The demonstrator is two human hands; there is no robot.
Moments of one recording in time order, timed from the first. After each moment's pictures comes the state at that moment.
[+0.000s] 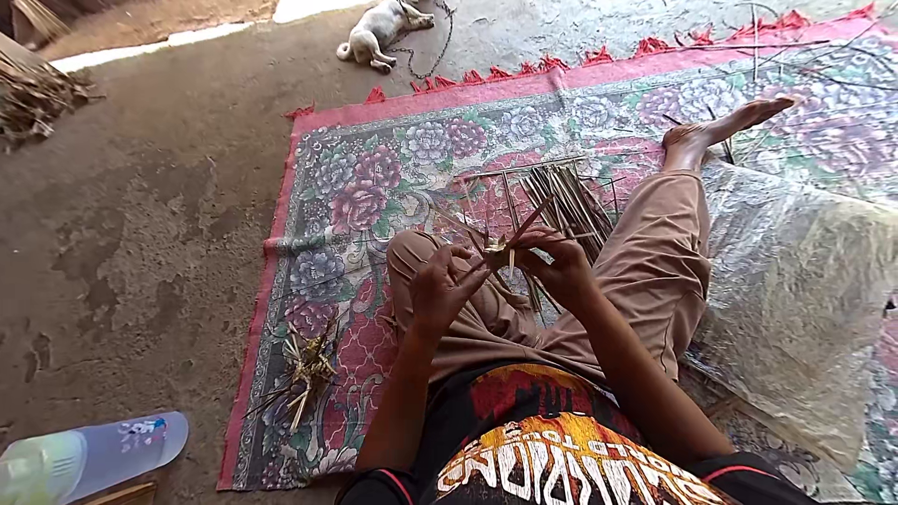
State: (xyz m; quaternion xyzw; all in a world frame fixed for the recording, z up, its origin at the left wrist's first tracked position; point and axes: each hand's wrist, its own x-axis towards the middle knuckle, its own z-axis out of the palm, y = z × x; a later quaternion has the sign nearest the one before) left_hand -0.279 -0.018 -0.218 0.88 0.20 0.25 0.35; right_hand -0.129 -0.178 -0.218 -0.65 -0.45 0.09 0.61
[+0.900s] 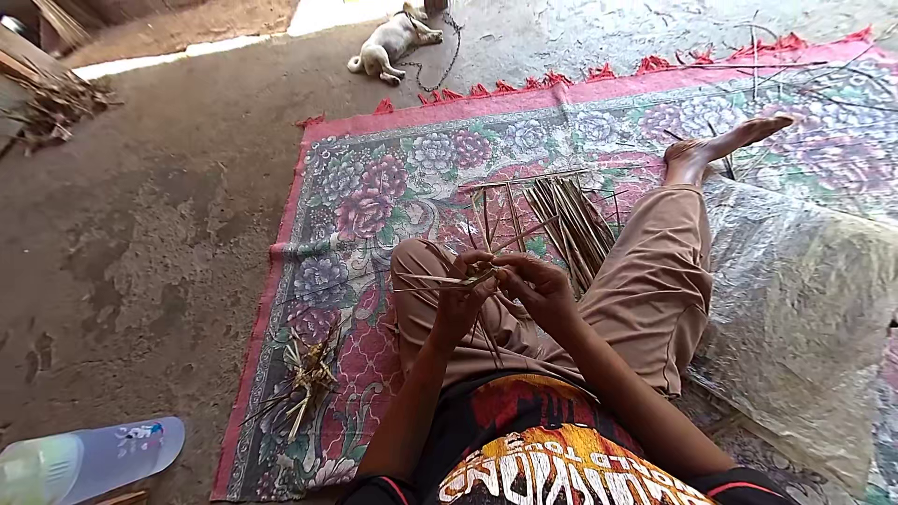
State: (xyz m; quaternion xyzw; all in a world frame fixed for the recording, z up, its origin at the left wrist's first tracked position) left_hand -0.265 -0.035 -0.240 0.67 0.04 0.29 0.68; right_hand -0.156 -0.162 -0.233 -0.58 -0.43 0.14 0.67
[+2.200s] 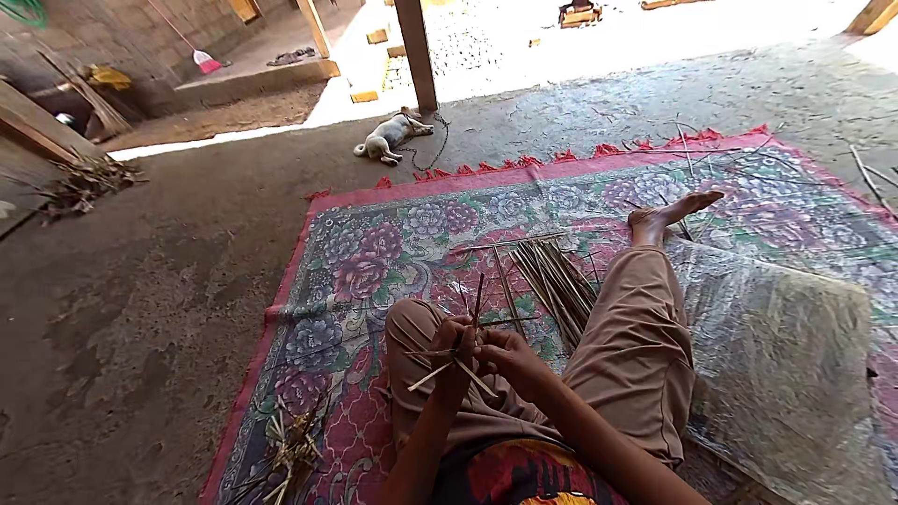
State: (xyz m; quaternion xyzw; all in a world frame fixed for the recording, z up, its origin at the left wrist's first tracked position) left_hand -0.246 -0.025 -0.300 0.72 0.04 0.48 0.50; right_hand -0.169 -0.145 -0.262 -0.47 -0.22 0.49 0.70
